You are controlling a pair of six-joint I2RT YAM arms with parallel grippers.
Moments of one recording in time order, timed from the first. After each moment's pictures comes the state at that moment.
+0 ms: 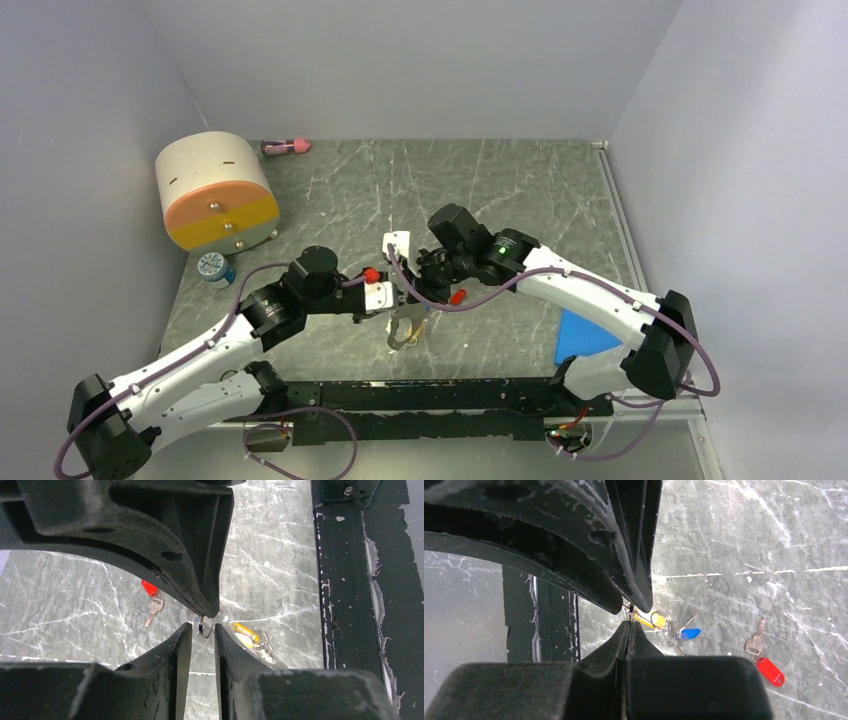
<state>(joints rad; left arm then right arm) -0.81 0.87 0.65 -0.17 0.53 0.51 0.92 1.37 1.19 -0.63 -0.52 -0.36</state>
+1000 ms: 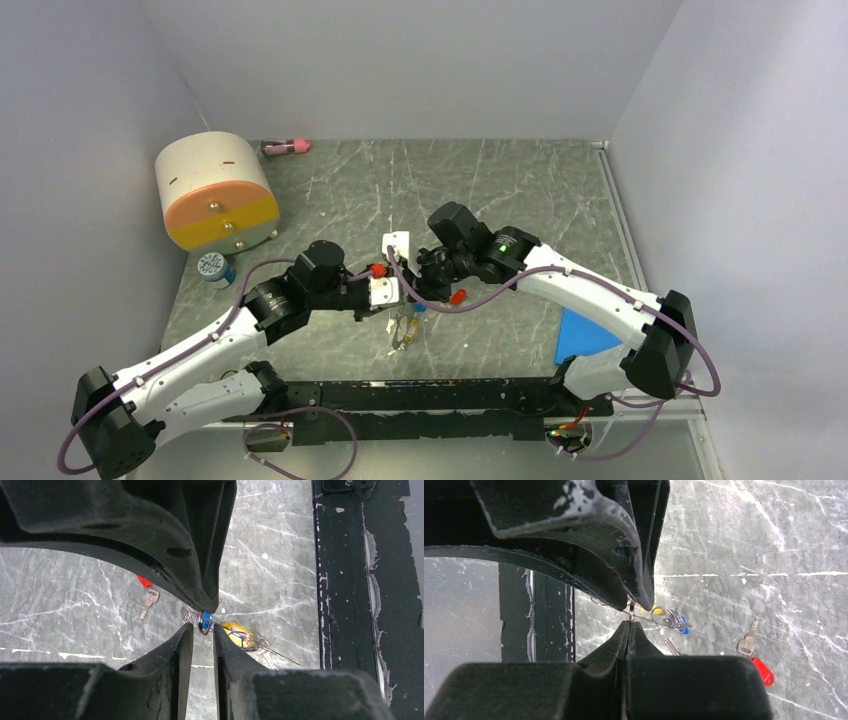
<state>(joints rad) -0.81 0.91 0.70 -0.25 0.50 0.51 0.92 1.38 1.21 -0.66 -0.52 -0.41</state>
